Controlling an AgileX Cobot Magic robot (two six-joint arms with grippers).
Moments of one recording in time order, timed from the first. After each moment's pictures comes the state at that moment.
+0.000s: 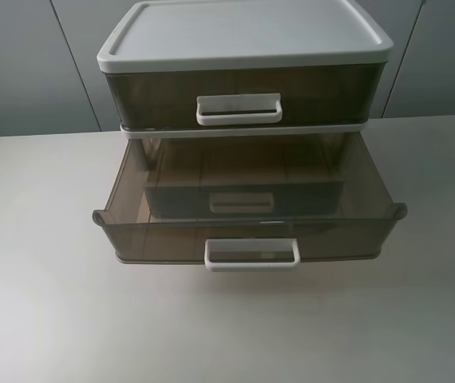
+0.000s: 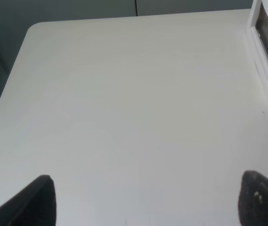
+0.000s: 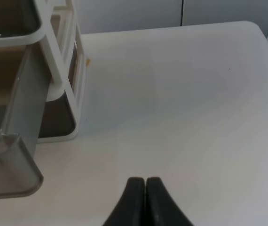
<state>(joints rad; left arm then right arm) -0.04 0.00 -0.51 0.10 1.09 -0.04 -0.10 0.00 -0.51 0.07 1.10 -0.02</state>
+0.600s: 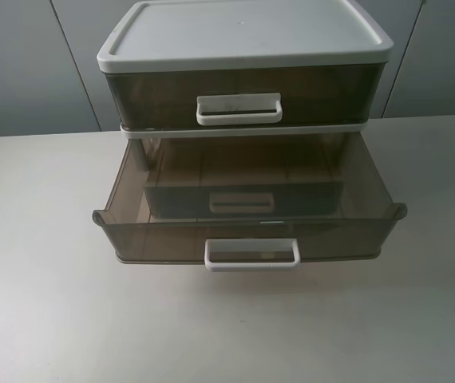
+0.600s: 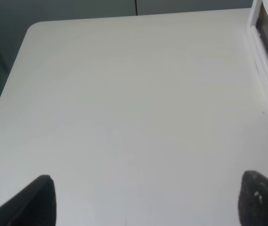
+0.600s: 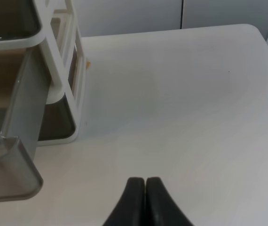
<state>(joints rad) -0.04 0.00 -0.51 0.10 1.09 -0.04 -0.10 0.00 -0.51 0.07 1.10 -0.02</state>
